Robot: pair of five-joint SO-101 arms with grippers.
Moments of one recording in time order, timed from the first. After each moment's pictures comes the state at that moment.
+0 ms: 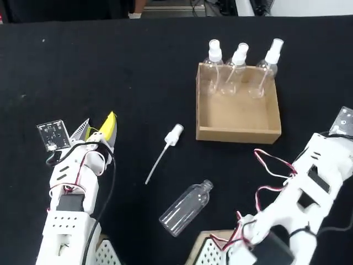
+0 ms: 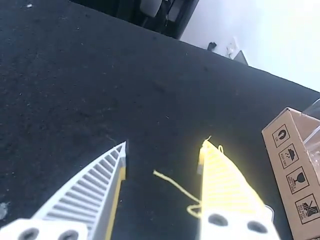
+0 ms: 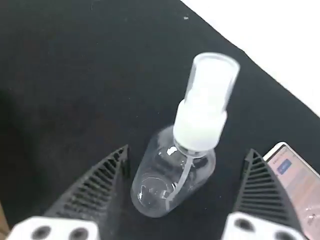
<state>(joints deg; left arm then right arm) -4.2 -75.1 95.6 3.5 17.4 47.5 -26.4 67.3 -3.6 16.6</state>
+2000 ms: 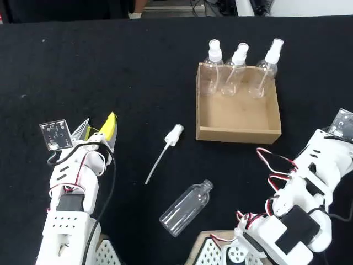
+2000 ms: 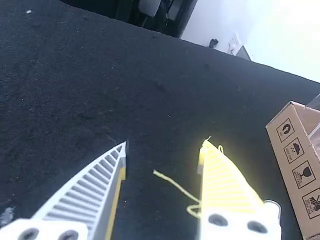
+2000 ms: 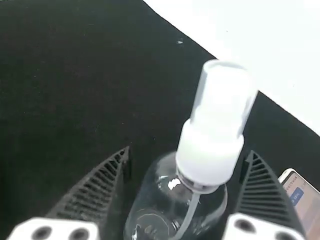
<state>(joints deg) -4.2 -75.1 95.6 3.5 14.6 47.5 -9.0 64.5 -25.2 16.6</state>
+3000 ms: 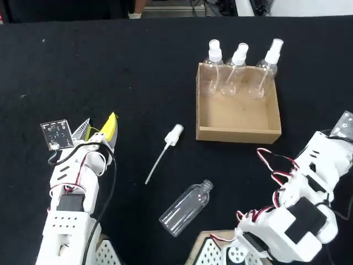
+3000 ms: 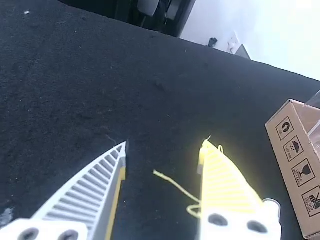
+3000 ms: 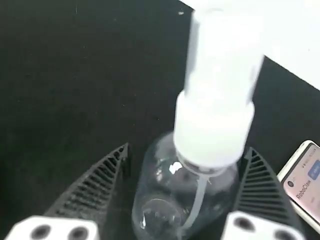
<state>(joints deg) -4.0 -75.1 95.6 3.5 14.2 47.7 -3.0 62.3 -25.3 11.7</state>
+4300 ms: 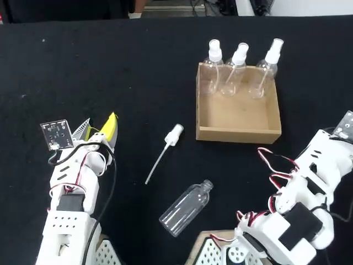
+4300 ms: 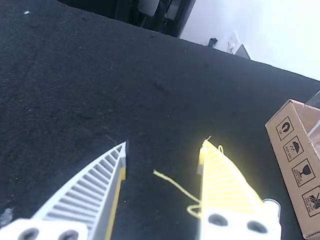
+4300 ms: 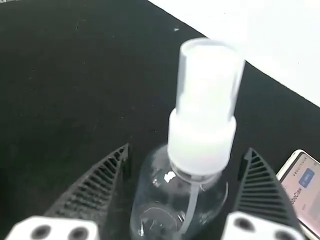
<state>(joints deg) -4.0 -75.1 95.6 3.5 14.2 47.9 -7.0 63.6 -25.3 11.2</state>
